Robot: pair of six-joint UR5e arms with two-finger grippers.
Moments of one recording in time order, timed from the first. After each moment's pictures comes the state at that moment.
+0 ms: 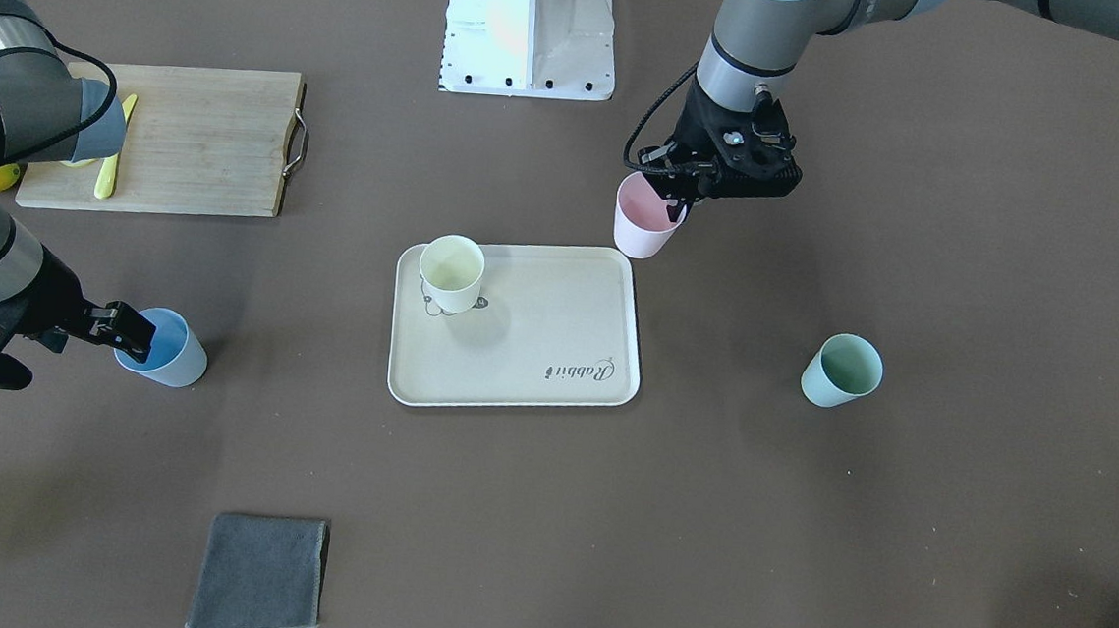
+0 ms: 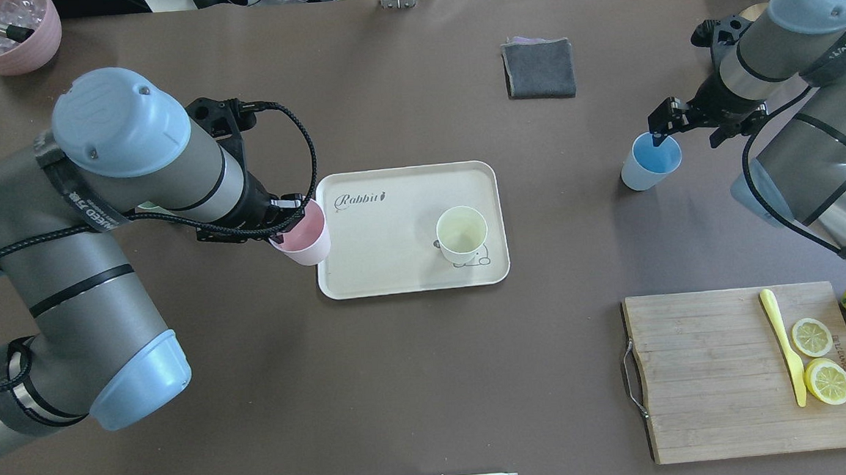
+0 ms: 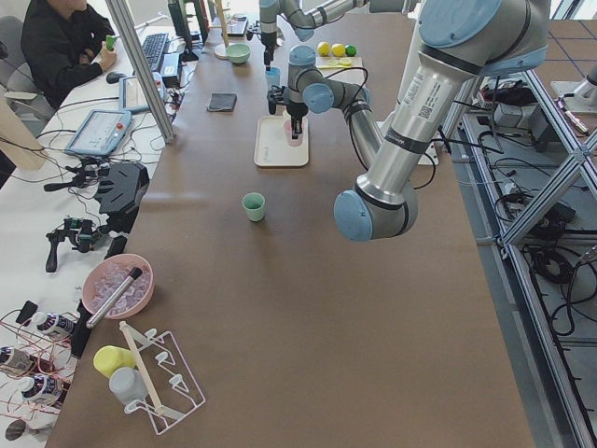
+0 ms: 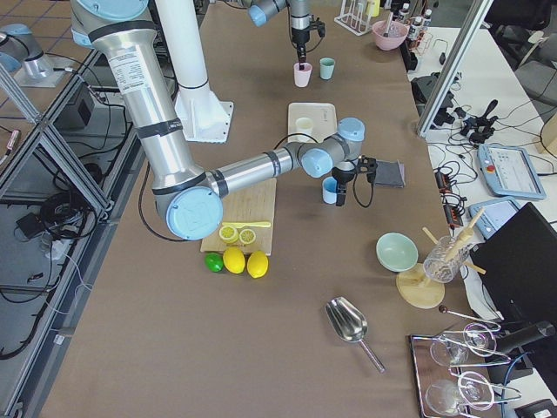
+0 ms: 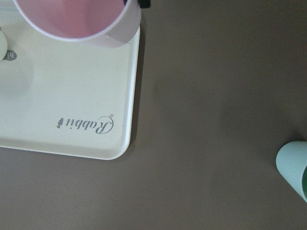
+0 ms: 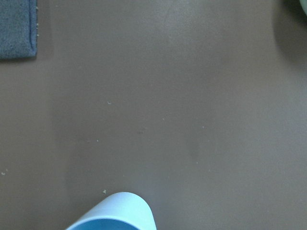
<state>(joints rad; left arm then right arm) -0.64 -2.12 -1.98 -1.44 -1.95 -1.29 0.99 -1.24 1.54 -1.34 2.17 0.86</state>
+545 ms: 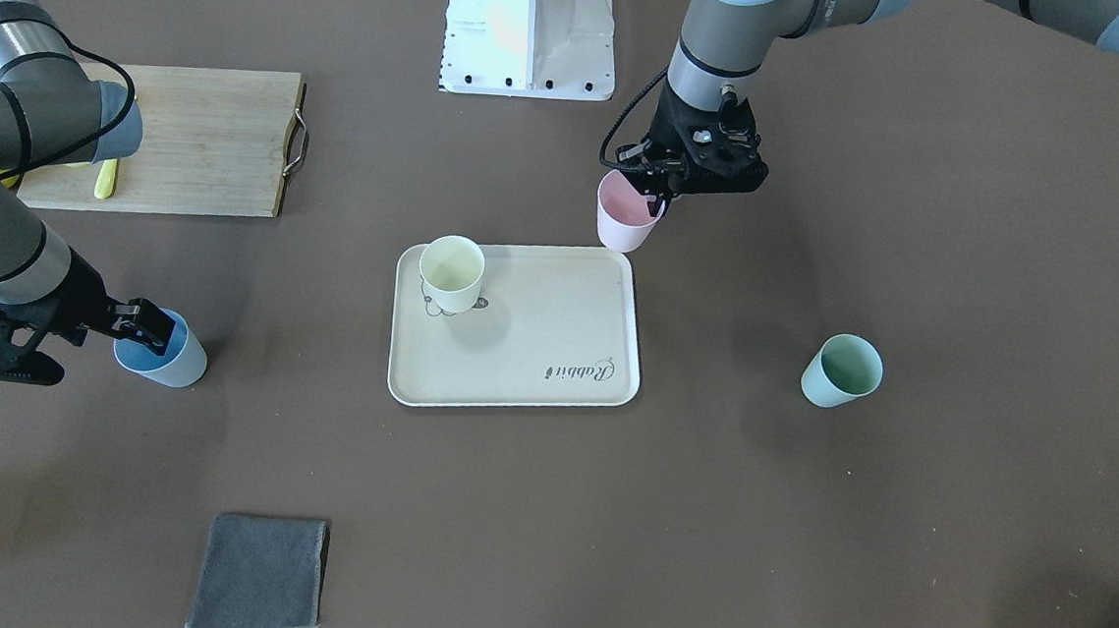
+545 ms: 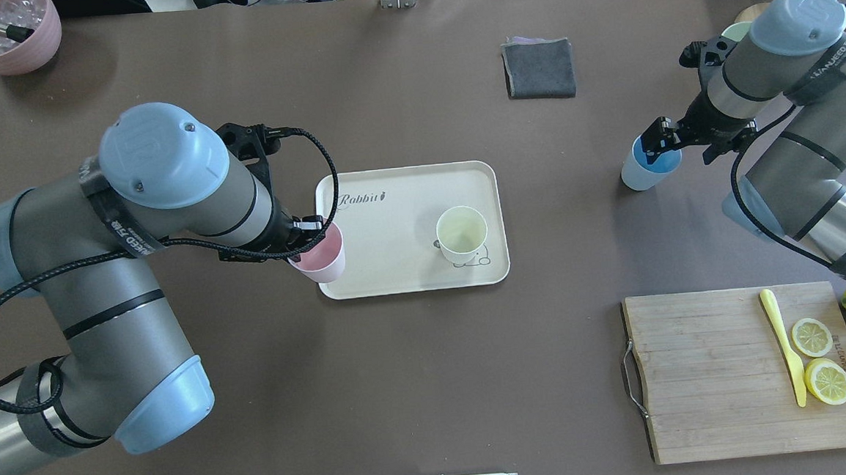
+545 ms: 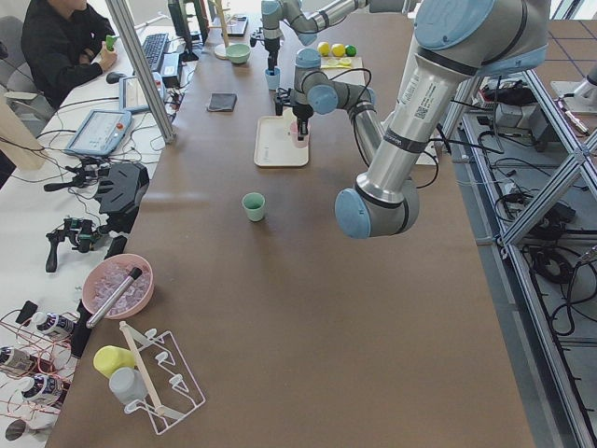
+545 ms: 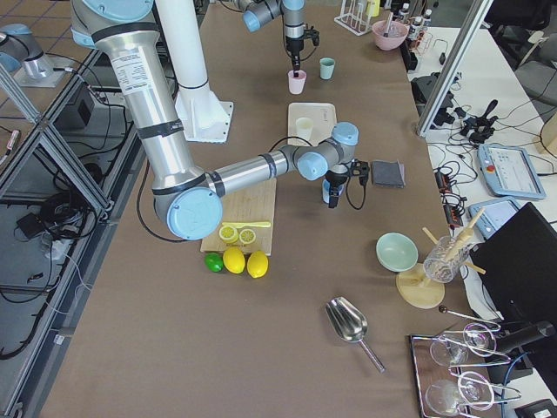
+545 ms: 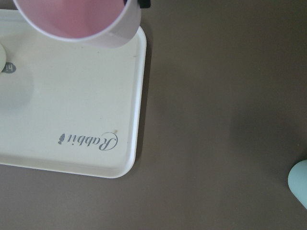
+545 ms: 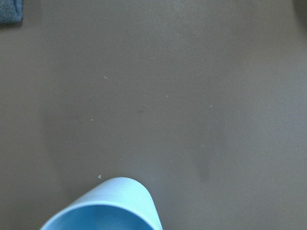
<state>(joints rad) -0.58 -2.13 -1.95 -1.44 -1.90 -1.32 0.95 -1.24 1.53 -1.33 2.16 0.86</state>
